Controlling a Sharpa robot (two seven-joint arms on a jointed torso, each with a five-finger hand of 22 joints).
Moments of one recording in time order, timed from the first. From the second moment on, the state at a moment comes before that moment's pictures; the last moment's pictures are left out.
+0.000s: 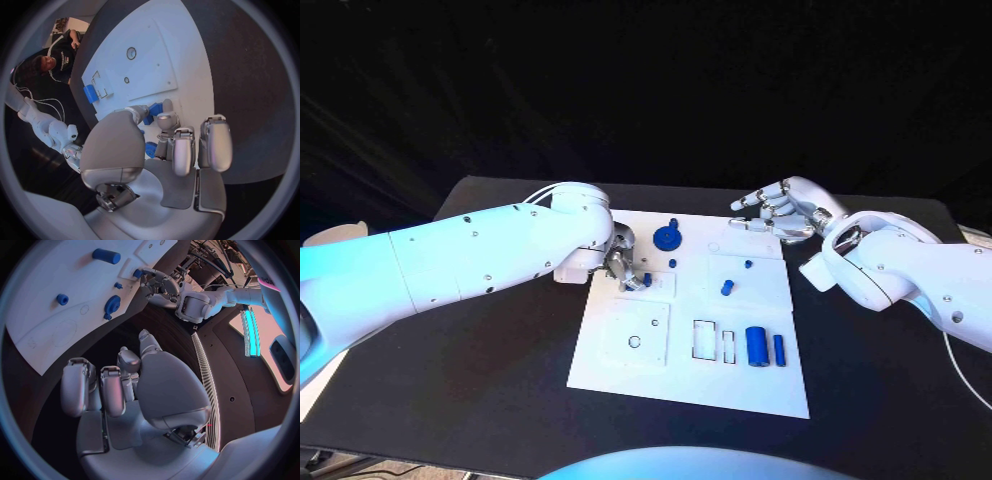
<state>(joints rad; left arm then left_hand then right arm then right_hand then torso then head) 1.29 -0.58 -0.05 1.38 -1.16 0.41 -0.69 1.18 -0.16 0.53 0.35 0.29 0.93 0.06 0.54 0.57 1.28 -0.02 1.09 0.92 1.47 -0.09 1.57 1.31 0.04 1.46 0.01 1.41 1.31 1.16 -0.89 0.03 1.50 -0.90 -0.35 0.09 1.38 -0.02 -0.10 0.16 0.30 0.96 0.14 0.08 0.07 1.31 0.06 1.02 1.13 1.47 -0.01 1.49 1.31 0.06 1.42 0.08 1.38 1.19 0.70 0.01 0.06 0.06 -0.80</state>
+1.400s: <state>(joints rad) 1.29 -0.64 -0.05 1.40 -1.09 0.32 -0.69 1.10 -0.14 0.78 0.15 0.31 0.93 0.07 0.50 0.54 1.27 -0.01 1.10 0.93 1.47 -0.09 1.57 1.31 0.04 1.46 0.02 1.40 1.31 1.16 -0.89 0.03 1.50 -0.90 -0.34 0.09 1.38 -0.02 -0.11 0.16 0.30 0.96 0.14 0.08 0.07 1.31 0.06 1.02 1.13 1.47 -0.01 1.49 1.31 0.06 1.42 0.08 1.38 1.19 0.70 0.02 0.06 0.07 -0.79</state>
